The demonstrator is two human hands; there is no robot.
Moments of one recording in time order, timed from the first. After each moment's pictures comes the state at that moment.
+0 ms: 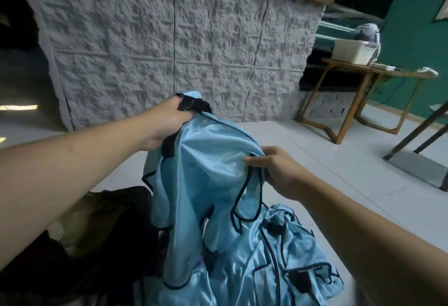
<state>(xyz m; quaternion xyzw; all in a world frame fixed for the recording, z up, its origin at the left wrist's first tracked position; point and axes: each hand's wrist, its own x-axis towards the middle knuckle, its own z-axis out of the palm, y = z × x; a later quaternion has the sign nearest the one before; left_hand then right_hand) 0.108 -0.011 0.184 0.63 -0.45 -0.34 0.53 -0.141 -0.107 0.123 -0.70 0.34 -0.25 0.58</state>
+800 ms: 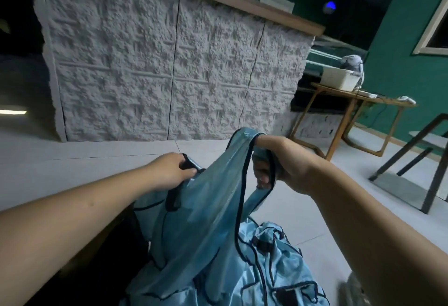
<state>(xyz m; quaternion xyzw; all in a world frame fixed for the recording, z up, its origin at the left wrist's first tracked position) 0.112 -0.009 0.121 0.76 -0.56 -0.18 0.28 -0.149 -0.049 0.229 -0.74 0.36 -0.19 0.54</state>
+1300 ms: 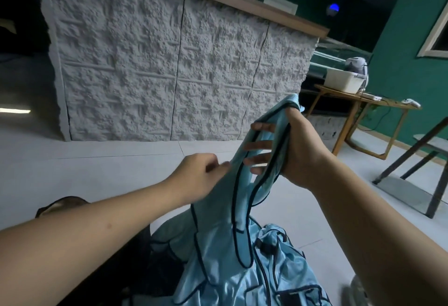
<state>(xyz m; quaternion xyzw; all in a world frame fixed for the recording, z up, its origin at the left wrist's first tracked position) 0.054 0.009 0.132 0.64 -0.61 -0.14 0.45 -0.139 -0.046 0.249 -0.58 0.37 -0.29 0.67</state>
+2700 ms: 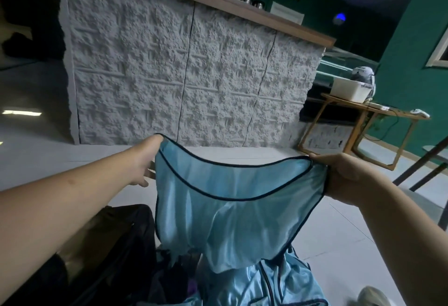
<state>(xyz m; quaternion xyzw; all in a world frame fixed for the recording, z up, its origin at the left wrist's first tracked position) 0.161 0.017 0.155 0.71 -0.20 -0.42 0.53 -0.211 -0.110 0.231 -0.54 0.46 -0.30 0.64</state>
